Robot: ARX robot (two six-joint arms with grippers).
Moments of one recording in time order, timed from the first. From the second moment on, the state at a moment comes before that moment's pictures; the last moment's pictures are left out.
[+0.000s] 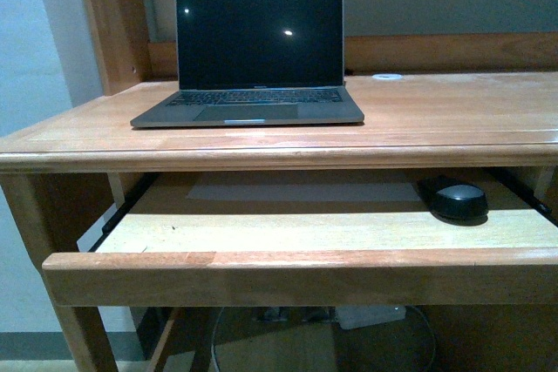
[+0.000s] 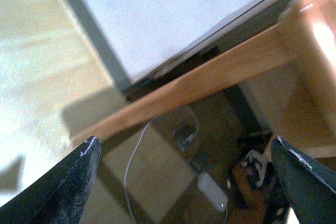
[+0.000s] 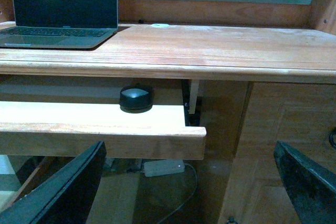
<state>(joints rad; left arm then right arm) 0.13 1.38 0.47 0.45 -0.25 -0.89 0.00 0.01 0.02 0.01 0.00 0.00</state>
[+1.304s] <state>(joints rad) 0.00 0.55 0.01 0.53 0.00 -0.01 0.00 0.01 0.02 0.01 0.00 0.00</state>
